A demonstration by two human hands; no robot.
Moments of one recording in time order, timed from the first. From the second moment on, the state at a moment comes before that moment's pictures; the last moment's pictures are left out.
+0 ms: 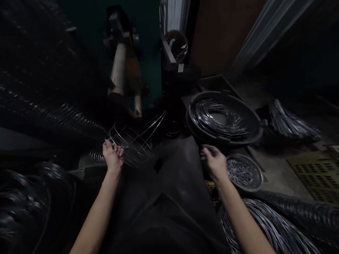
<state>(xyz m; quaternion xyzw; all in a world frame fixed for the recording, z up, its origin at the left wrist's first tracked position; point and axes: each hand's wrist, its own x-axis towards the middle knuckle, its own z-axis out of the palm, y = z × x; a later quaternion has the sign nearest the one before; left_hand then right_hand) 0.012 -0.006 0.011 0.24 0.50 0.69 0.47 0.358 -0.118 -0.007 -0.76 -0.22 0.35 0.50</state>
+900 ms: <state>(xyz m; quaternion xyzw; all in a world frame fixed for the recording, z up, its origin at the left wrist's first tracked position) -0.030 0.036 0.027 0.18 0.52 0.64 0.54 0.180 0.018 0.067 -0.52 -0.22 0.62 0.55</state>
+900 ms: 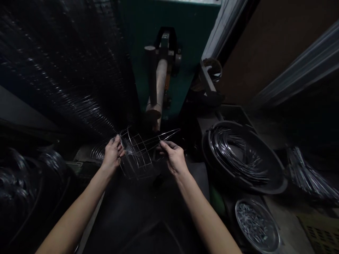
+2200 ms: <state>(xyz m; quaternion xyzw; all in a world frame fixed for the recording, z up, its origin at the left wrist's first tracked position) -0.061 0.062 0.050 0.16 0.49 0.62 0.59 0.178 0.016 0.073 -0.52 -0.12 0.64 0.55</state>
